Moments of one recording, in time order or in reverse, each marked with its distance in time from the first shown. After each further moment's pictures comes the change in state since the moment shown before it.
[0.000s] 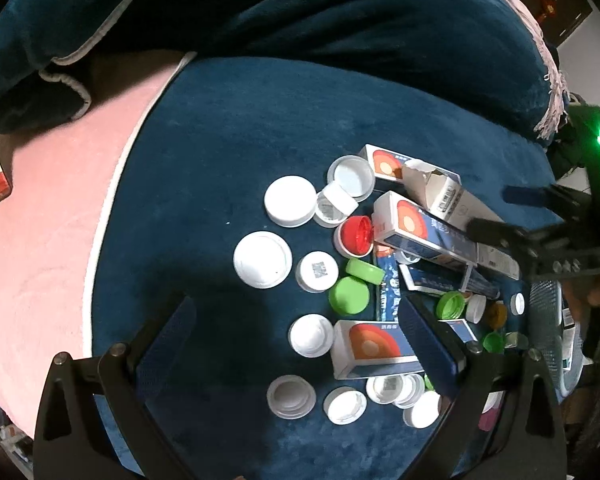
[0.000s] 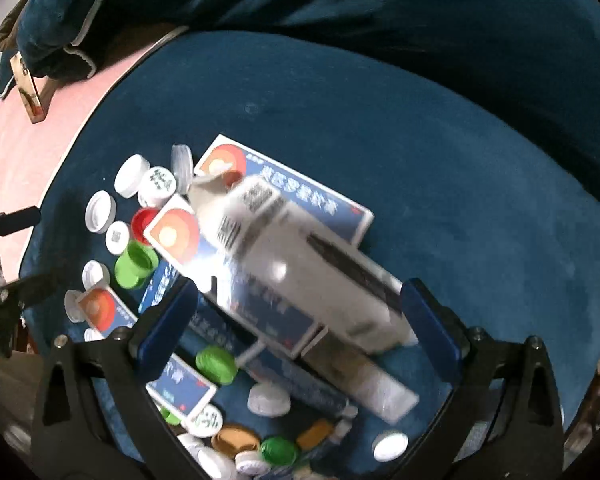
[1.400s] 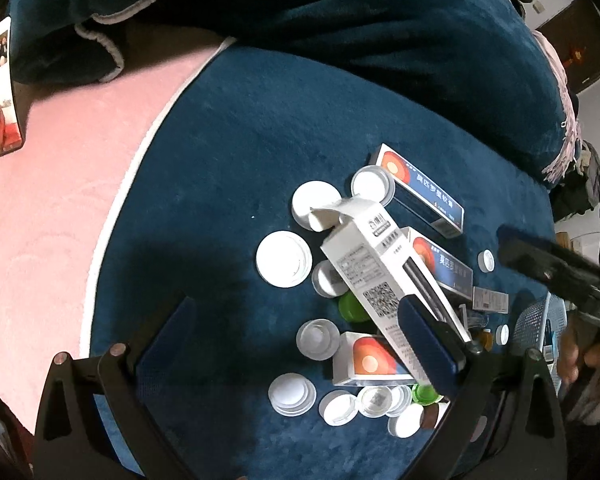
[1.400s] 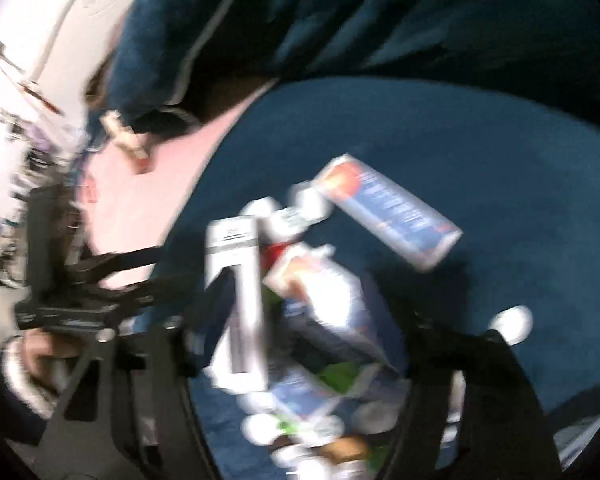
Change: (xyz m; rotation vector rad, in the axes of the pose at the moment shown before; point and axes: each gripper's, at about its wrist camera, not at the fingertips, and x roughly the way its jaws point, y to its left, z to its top) left arm -0.004 0.026 0.003 -0.167 0.004 -0.029; right arm -0.035 0.013 -0.011 -0.050 -0.137 0.353
